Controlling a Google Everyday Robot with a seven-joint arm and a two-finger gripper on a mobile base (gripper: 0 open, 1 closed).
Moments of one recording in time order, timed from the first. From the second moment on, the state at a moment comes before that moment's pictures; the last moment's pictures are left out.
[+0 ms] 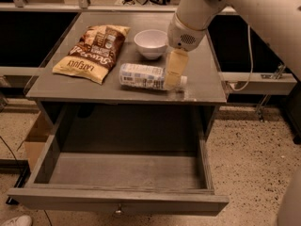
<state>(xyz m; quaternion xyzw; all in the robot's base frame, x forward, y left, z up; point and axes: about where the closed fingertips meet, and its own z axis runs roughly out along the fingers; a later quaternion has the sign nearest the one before) 0.614 -0.053 0.894 -0.67 0.72 0.05 0.17</state>
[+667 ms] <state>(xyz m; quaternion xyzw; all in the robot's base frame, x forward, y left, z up) 0.622 -0.044 0.883 -0.67 0.72 0.08 0.17</state>
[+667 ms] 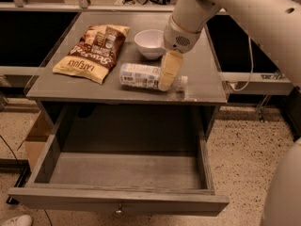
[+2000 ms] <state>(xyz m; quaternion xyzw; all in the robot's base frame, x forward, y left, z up) 0.617 -0.040 0.845 -0.66 0.72 0.11 0.15</state>
